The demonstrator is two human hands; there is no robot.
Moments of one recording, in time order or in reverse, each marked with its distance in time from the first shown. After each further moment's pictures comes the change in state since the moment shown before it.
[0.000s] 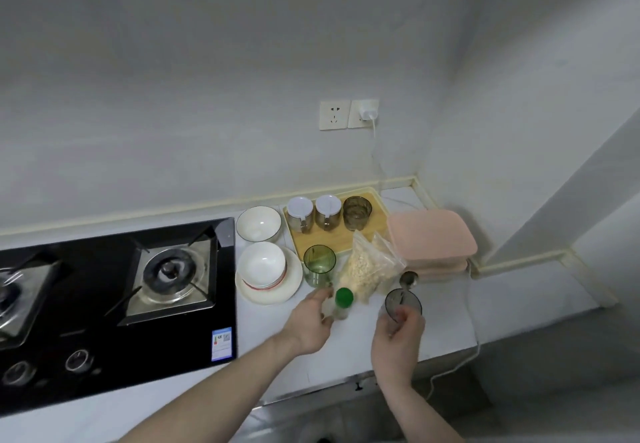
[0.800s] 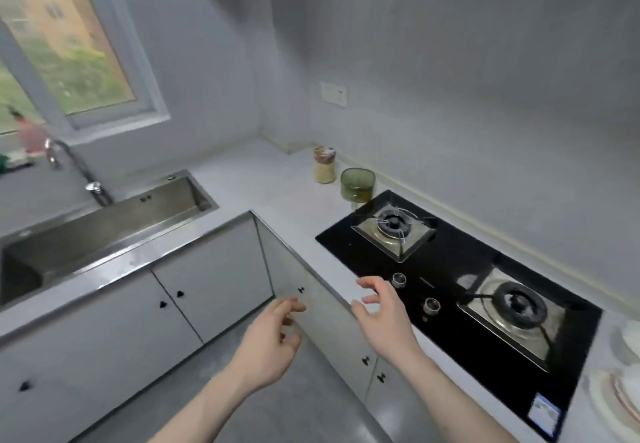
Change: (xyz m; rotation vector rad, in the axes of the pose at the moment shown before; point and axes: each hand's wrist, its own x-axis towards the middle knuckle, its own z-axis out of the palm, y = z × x) left_hand -0.570 -0.251 -0.159 -0.163 1.022 -0.623; right_hand -0.465 -0.193 0.210 -0.046 -1.465 -0.785
